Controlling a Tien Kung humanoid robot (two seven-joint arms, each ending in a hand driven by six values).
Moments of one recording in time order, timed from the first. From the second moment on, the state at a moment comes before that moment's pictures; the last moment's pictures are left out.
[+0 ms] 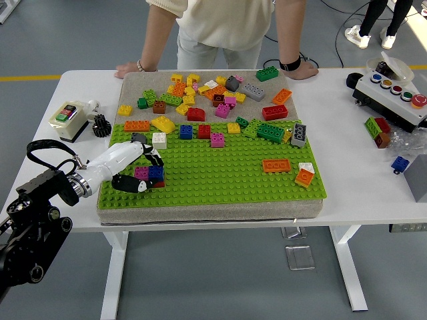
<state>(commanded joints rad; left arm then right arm) -0.39 0.18 -1.30 -1.08 2.27 -0.15 -0.37 0.12 -0.12 1.45 0.18 -0.47 -0.21 0.00</state>
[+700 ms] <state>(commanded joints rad) -0.39 0.18 -1.31 -1.07 2.27 -0.15 -0.37 0.11 -0.12 1.44 0.18 -0.47 -0.21 0.00</state>
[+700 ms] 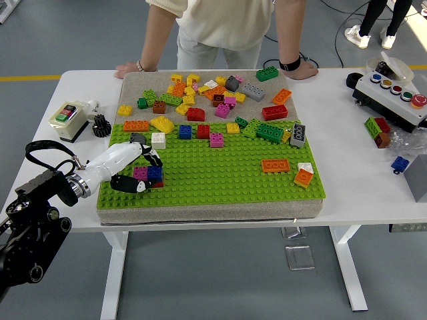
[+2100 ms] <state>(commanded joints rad) -0.38 0.19 -1.34 -1.11 2.27 -0.16 -0.40 0.11 -0.12 1.45 0.18 -0.47 -0.21 0.00</state>
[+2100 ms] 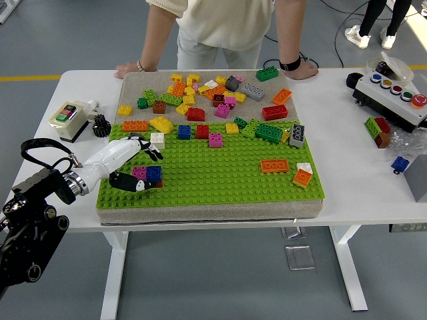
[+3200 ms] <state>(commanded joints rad) -0.27 0.22 -1.37 -1.20 2.27 -0.19 -0.41 0.11 -0.11 1.44 0.18 -0.46 -0.21 -0.01</state>
